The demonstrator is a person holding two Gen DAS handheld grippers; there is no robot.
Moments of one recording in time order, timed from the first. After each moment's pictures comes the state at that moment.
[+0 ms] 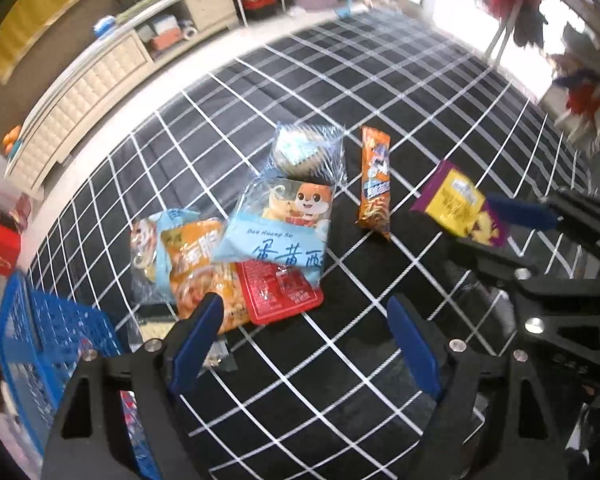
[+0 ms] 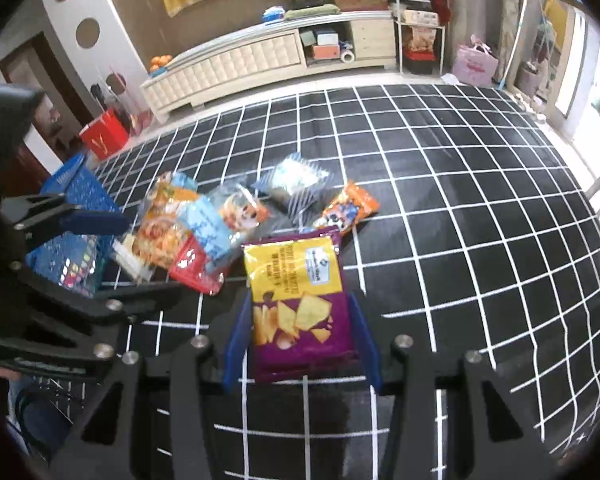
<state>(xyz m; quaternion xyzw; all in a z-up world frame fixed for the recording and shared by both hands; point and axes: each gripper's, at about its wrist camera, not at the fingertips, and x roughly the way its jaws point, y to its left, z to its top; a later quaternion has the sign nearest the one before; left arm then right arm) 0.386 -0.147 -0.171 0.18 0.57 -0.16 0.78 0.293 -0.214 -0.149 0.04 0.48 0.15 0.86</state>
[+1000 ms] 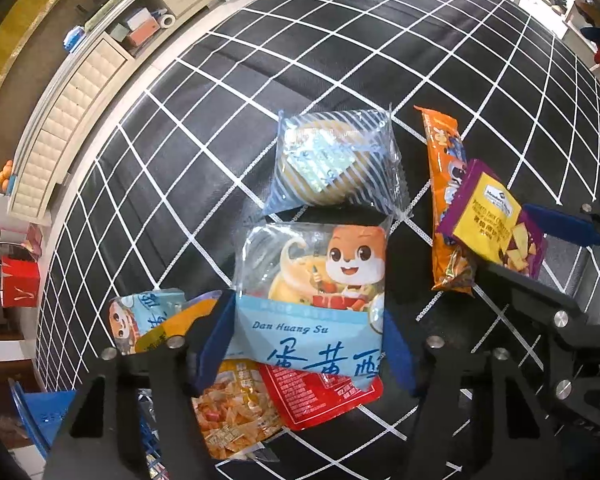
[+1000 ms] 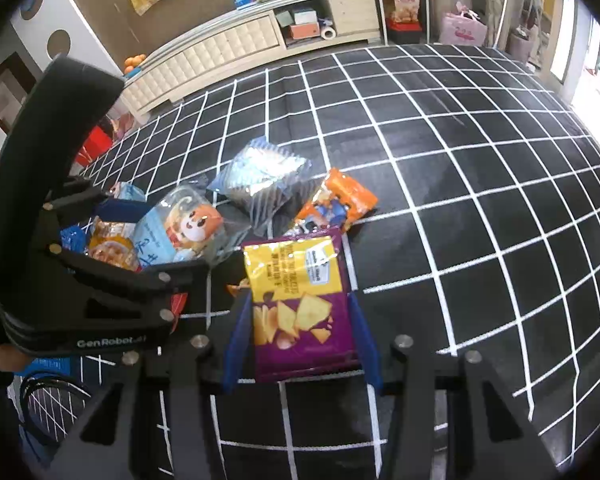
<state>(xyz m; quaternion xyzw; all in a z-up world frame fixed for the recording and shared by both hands) 0.480 -0.167 -0.246 0.25 0.60 -0.15 0.75 0.345 -0.211 -0.196 0.07 0.52 0.12 0.85</state>
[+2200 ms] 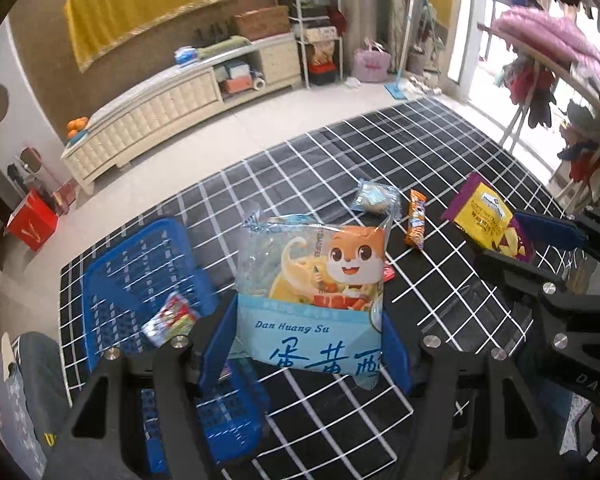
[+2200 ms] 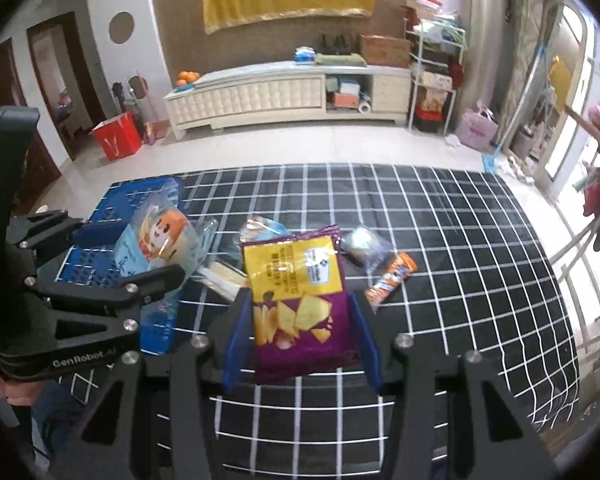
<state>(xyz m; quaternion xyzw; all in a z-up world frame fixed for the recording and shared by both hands) 0.296 -0.016 -0.060 0.10 0.45 -0.09 0.88 0.225 -0.105 -0.025 -0.04 0.42 0.14 0.90</state>
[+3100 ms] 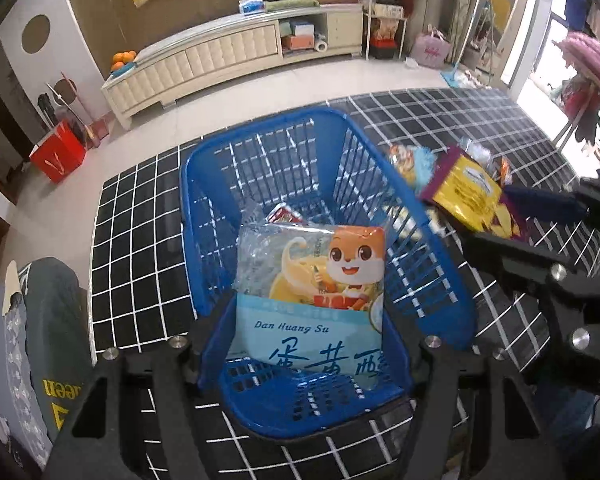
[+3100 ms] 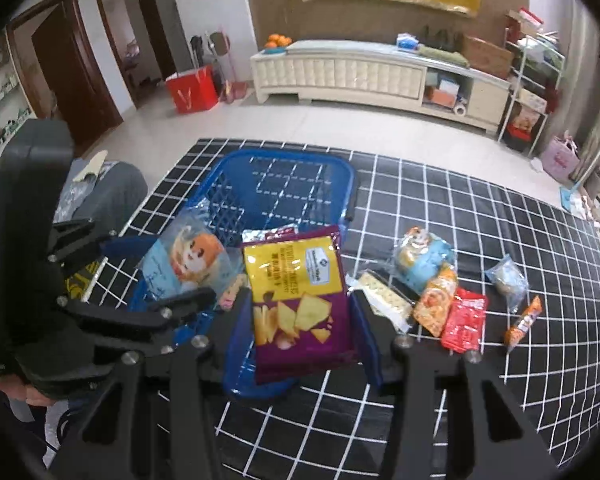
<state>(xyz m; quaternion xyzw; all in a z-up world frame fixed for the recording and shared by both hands) 0.270 0.132 -0.105 0.06 0.51 -0.03 0.86 0.242 0.061 -0.057 -0.09 0.44 0.26 0.85</state>
